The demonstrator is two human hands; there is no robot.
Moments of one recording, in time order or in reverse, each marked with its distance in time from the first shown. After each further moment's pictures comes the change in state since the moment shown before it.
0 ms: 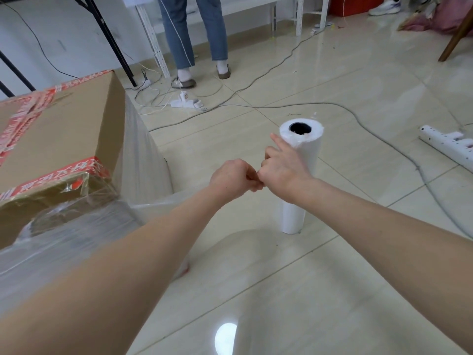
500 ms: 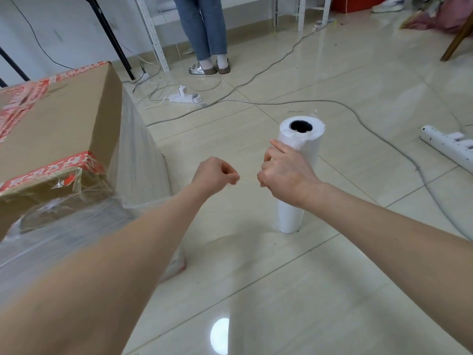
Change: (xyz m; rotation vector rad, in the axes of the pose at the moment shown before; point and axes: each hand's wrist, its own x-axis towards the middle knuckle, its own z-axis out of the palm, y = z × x) left_hand 0.012 -0.040 0.000 -0.252 0.112 -0.160; right_hand -0.002 0.000 0.022 0.074 0.220 -0.035
